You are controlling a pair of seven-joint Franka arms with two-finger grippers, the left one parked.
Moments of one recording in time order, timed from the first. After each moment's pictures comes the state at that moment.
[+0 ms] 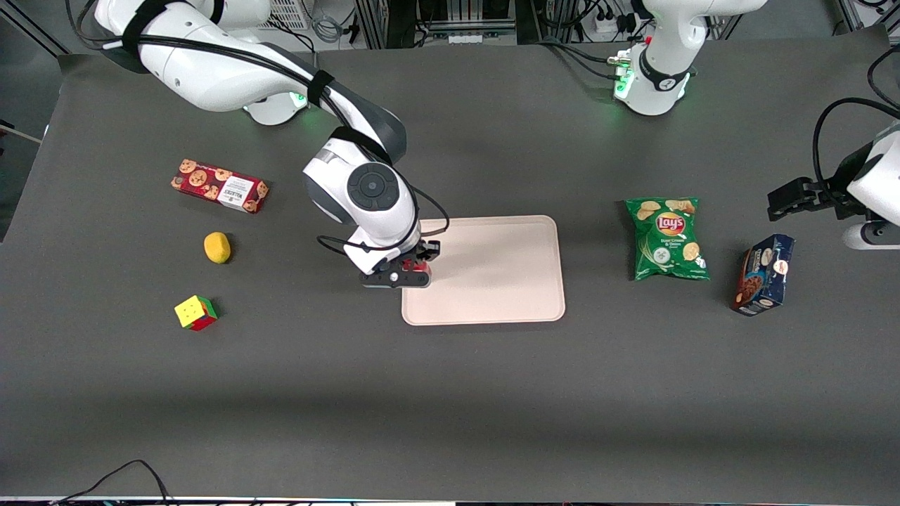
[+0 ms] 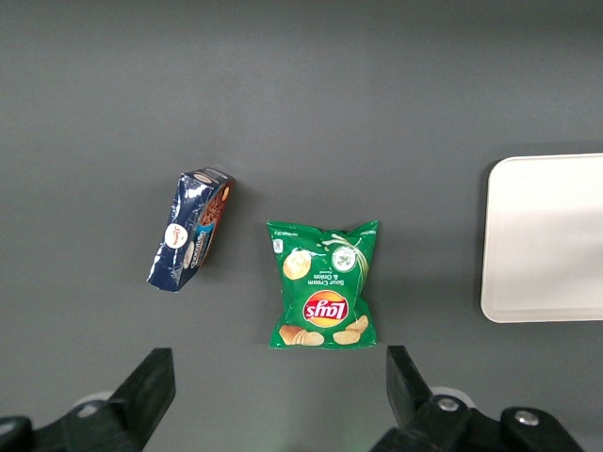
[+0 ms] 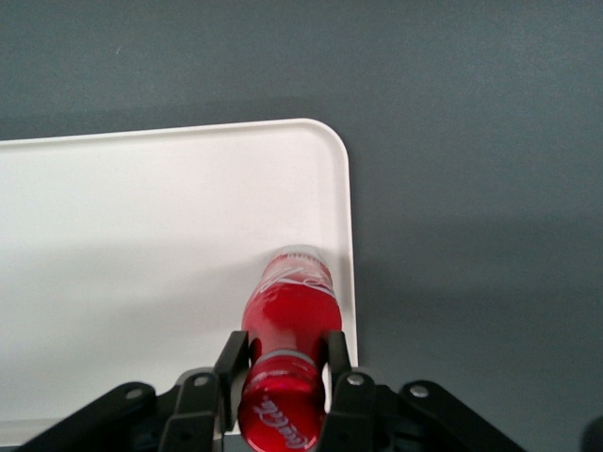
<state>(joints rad) 0.07 0.69 0.74 -1.55 -0.46 2.02 0.98</state>
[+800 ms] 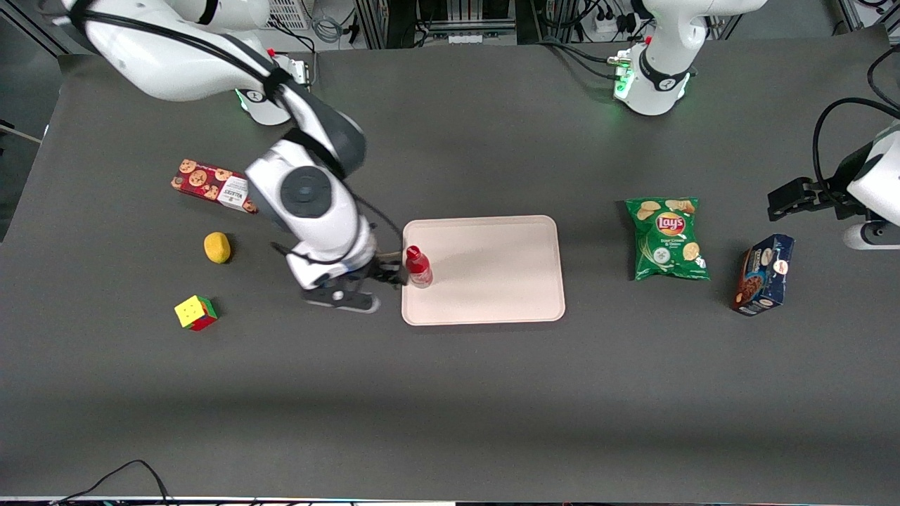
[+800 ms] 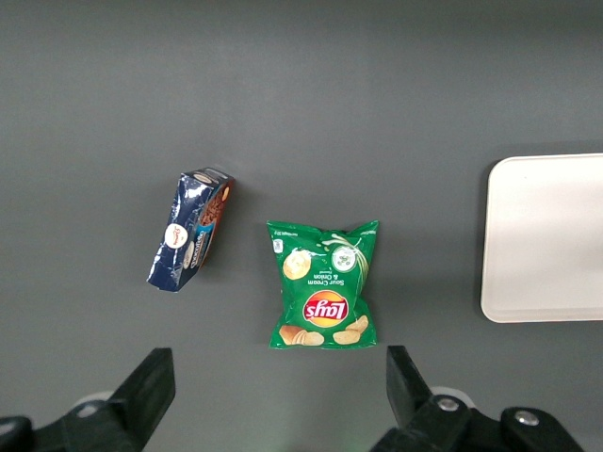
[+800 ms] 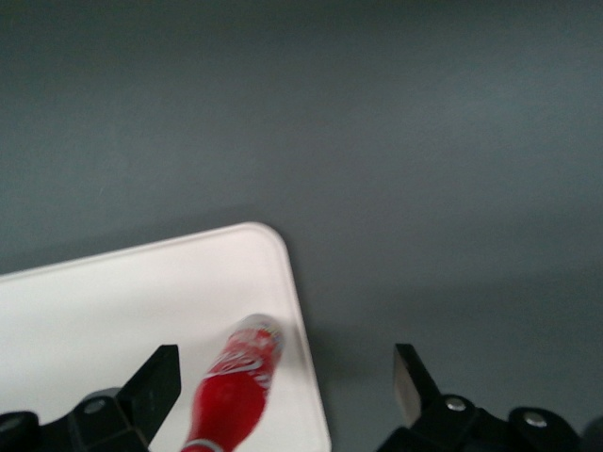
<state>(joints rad) -0.08 0.60 0.77 -1.56 -0.45 2.03 0.99</state>
